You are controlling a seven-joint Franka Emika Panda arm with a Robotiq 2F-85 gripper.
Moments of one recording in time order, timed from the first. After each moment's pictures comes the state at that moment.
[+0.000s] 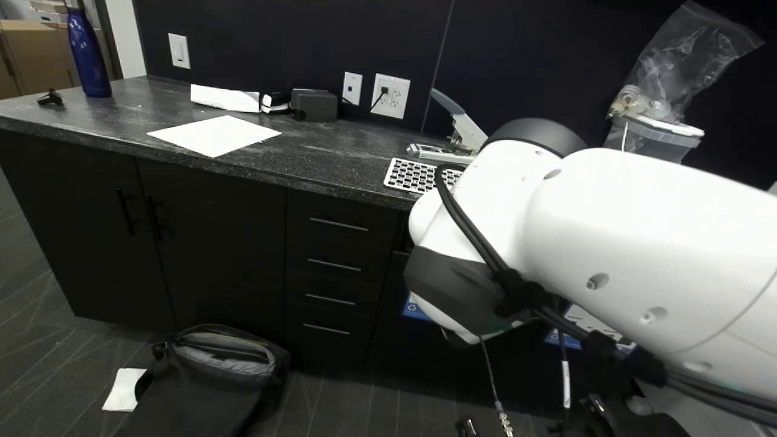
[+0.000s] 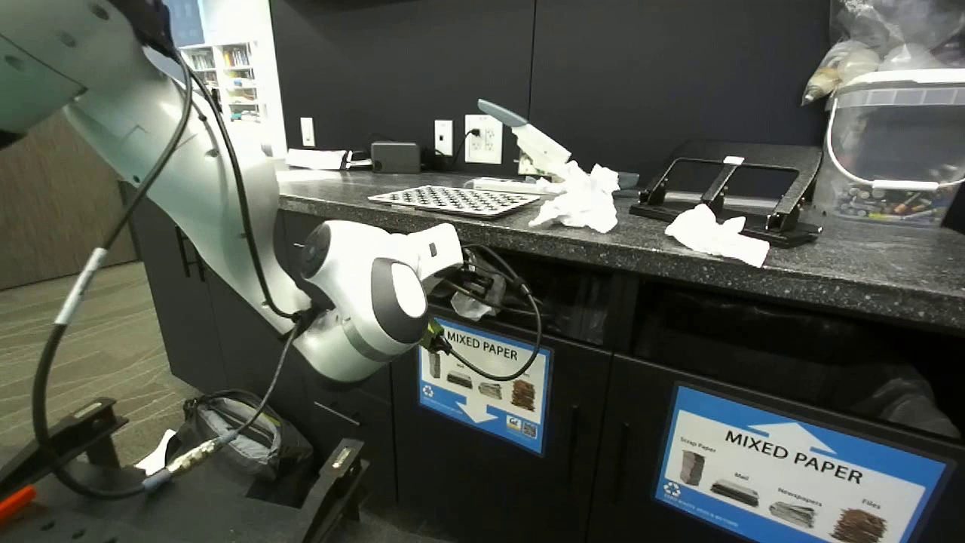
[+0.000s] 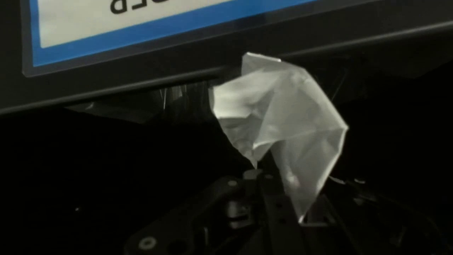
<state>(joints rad) 0.80 1.48 -0.74 -1.95 0.60 3.89 0.91</state>
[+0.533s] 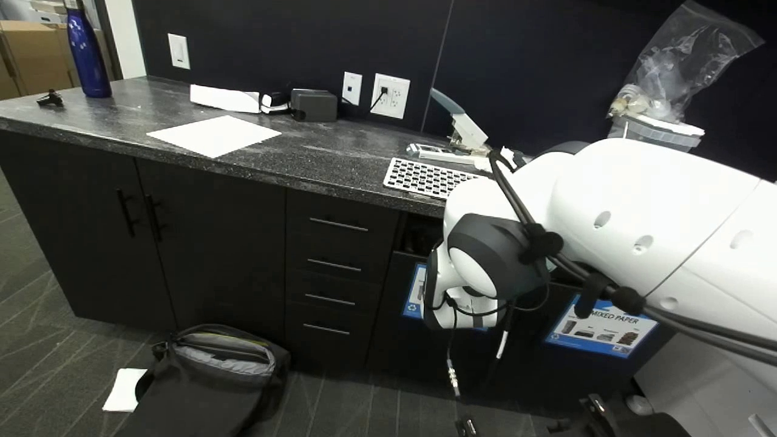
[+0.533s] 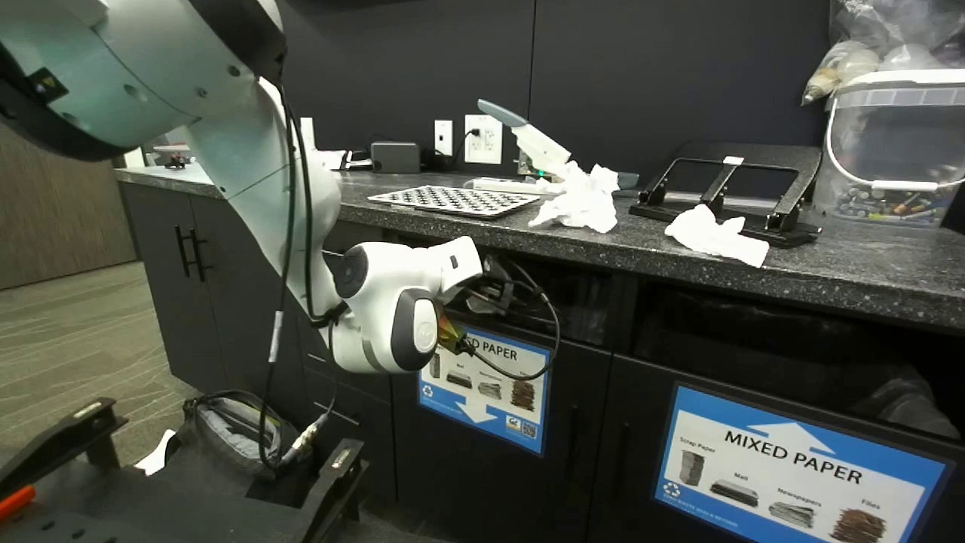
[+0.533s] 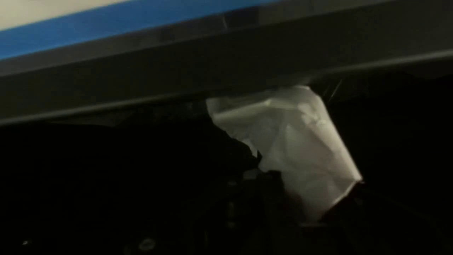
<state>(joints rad) 0.49 1.49 -0.53 -1.61 0.68 3.98 0.51</state>
